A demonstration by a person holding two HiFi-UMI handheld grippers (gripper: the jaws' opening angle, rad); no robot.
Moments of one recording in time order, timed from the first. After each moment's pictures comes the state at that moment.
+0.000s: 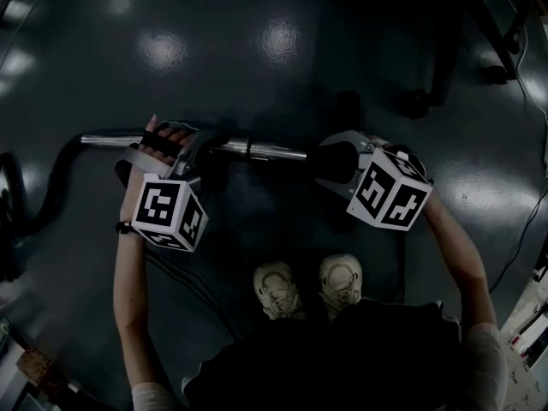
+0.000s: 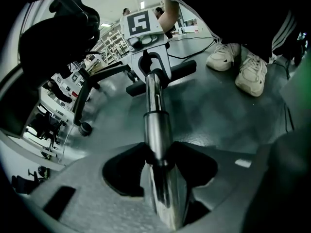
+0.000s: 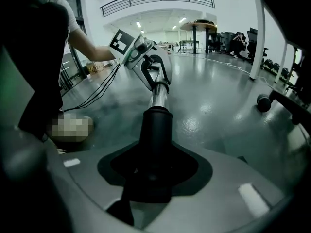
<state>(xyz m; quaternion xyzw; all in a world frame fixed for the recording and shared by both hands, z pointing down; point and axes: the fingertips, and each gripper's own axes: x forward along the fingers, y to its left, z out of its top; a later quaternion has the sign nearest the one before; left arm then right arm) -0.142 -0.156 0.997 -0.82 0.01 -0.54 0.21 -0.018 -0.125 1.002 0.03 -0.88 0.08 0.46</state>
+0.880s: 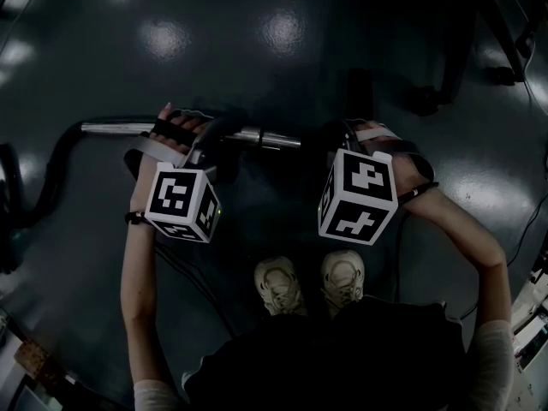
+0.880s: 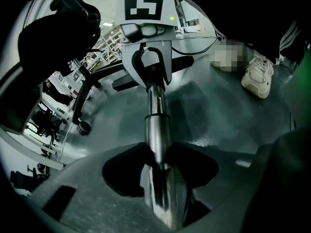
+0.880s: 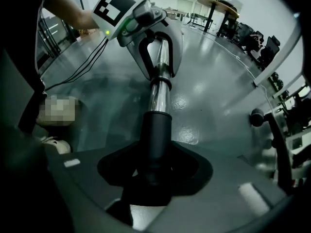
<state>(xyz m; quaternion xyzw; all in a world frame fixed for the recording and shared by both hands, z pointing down) -0.136 -0.157 1.007 -0.82 0.02 -0.54 0.20 -0.028 -0.137 1.006 0.05 -0.77 -0.01 0.63</state>
